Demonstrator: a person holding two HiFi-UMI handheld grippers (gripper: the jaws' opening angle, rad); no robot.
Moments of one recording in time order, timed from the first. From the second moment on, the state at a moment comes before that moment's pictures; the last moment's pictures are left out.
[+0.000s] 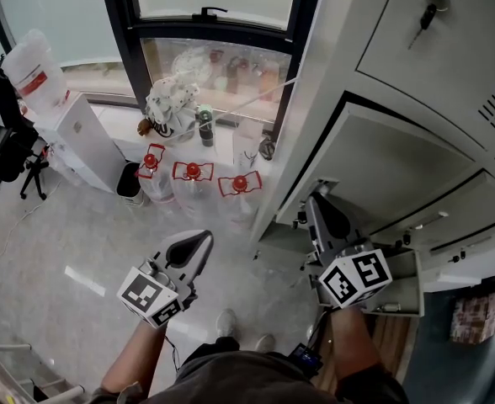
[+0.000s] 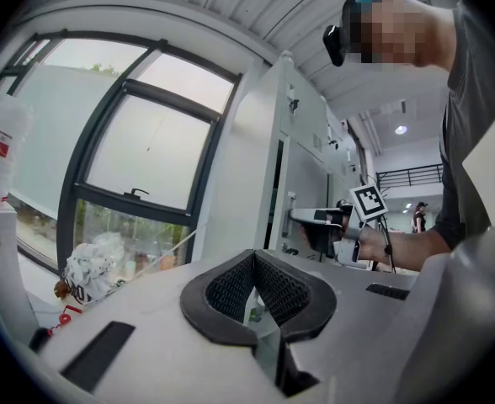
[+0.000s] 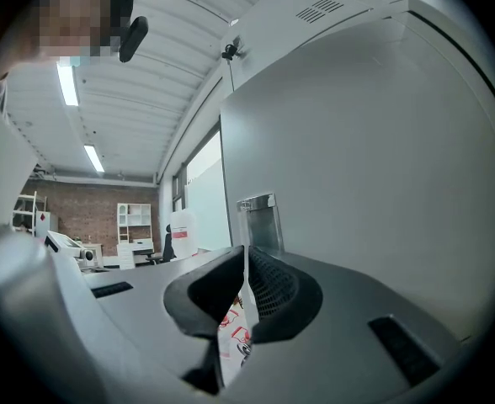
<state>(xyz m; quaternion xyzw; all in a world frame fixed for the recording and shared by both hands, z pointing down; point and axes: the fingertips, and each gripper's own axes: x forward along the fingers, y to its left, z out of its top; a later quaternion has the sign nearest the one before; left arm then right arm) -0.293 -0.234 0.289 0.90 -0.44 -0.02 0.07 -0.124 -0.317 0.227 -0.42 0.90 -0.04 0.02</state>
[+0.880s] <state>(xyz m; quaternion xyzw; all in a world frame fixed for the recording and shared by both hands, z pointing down) -0.300 -0.251 0.295 0.90 -0.43 -0.02 0.08 -0.125 -0.341 0.235 -0.44 0.90 -0.05 0.01</state>
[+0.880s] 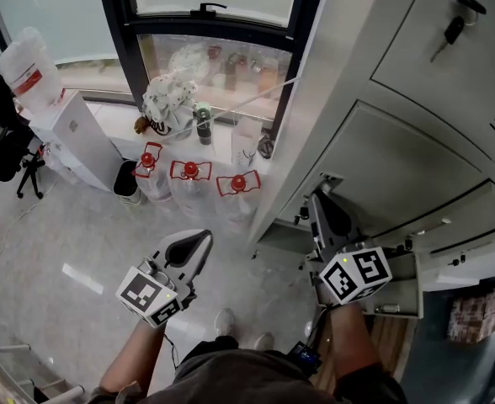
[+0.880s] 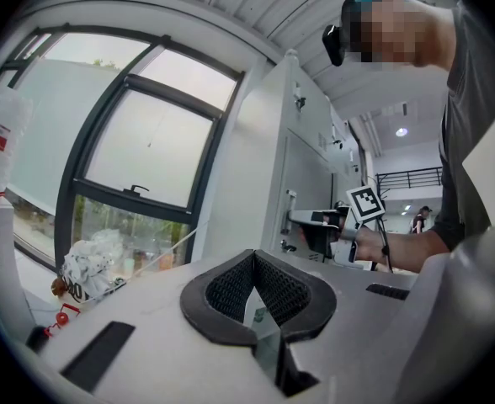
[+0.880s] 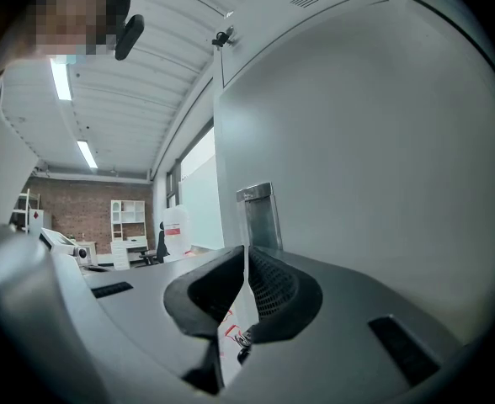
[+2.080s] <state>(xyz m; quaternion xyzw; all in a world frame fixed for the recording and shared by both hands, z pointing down) -0.291 -0.231 0.283 0.90 -0.42 -0.02 0.07 -0.116 -0.324 0.226 -0.45 0.89 -0.05 0.02</state>
